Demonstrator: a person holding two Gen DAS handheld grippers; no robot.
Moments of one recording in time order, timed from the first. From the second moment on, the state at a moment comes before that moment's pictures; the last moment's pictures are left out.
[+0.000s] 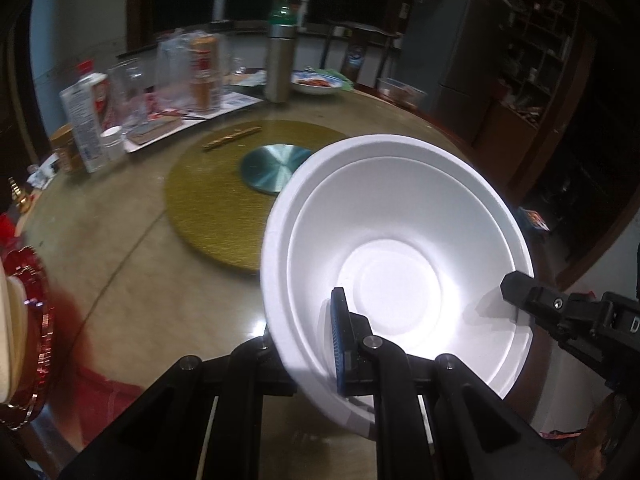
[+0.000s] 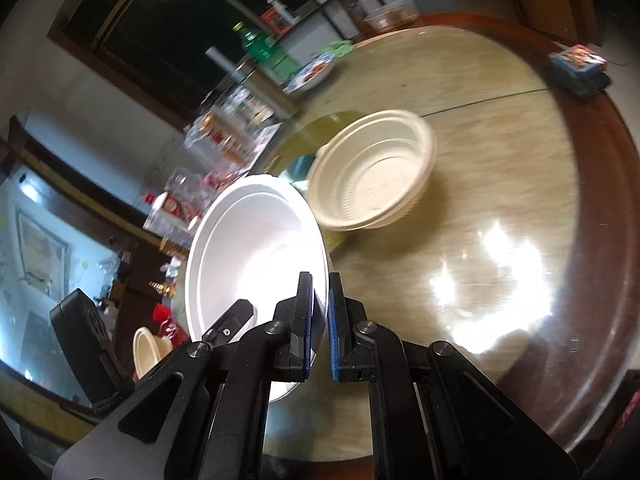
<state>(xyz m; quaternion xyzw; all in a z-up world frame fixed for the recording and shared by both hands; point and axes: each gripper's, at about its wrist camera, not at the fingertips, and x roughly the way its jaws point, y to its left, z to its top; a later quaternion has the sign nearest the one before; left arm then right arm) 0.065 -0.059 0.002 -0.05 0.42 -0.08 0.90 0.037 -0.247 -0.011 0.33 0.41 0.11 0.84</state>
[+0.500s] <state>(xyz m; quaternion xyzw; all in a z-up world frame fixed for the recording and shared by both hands) 0.053 0.031 0.013 -0.08 0.40 0.01 0.91 0.072 -0.147 -0.007 0.29 0.43 0.21 0.83</state>
